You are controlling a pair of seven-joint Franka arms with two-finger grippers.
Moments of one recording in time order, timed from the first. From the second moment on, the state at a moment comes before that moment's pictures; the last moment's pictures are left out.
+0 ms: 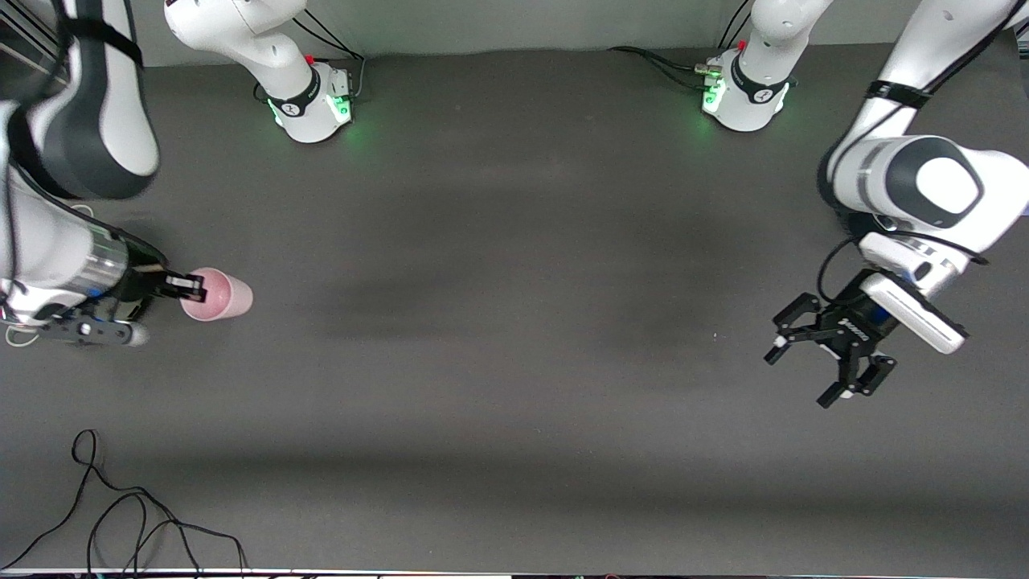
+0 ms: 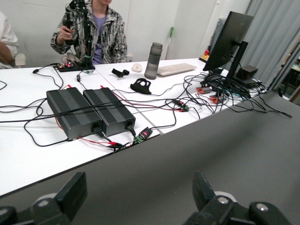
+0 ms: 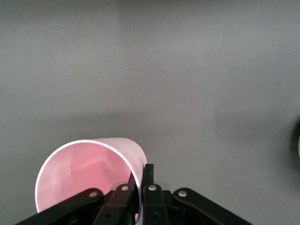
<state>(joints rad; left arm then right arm) 0.90 0.30 -1.05 -2.00 -1.39 2.68 1.72 0.45 0.18 -0.46 -1.79 0.10 1.85 0.07</state>
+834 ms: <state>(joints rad) 1.09 0.29 -1.05 -1.82 -0.53 2.12 0.96 0.48 0.24 -0.47 -2.23 0.09 2.53 -0.01</state>
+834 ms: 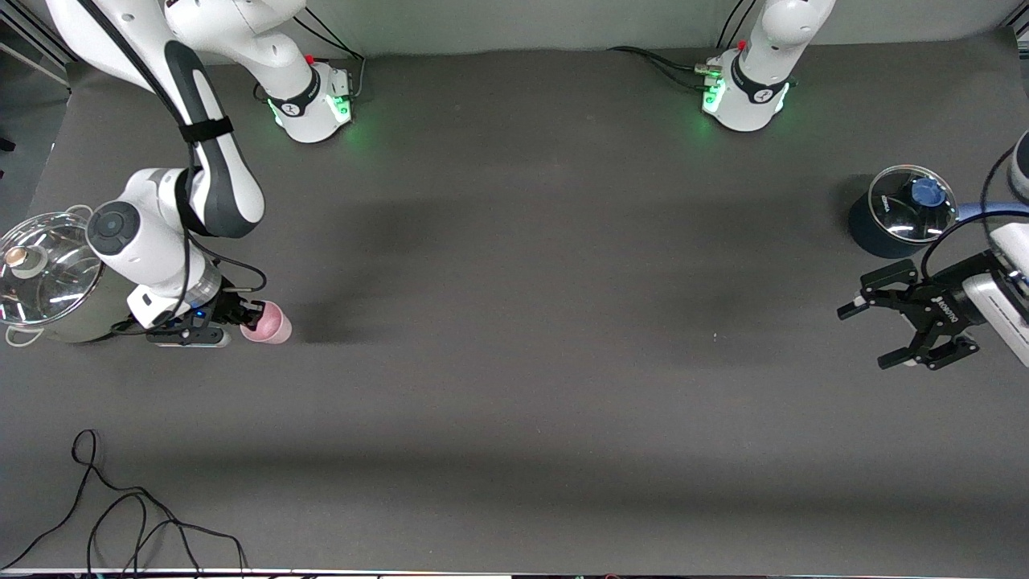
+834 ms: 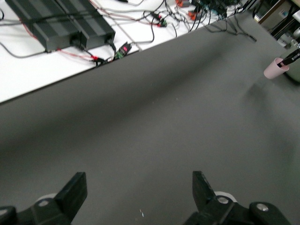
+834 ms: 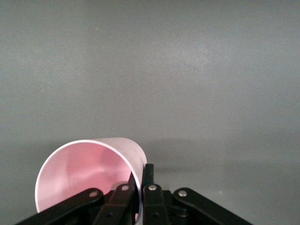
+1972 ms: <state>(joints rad) 1.03 0.21 -1.10 -1.54 0.01 1.61 -0.02 0.48 0.28 -0.47 -2.18 0.09 2.47 -0.02</state>
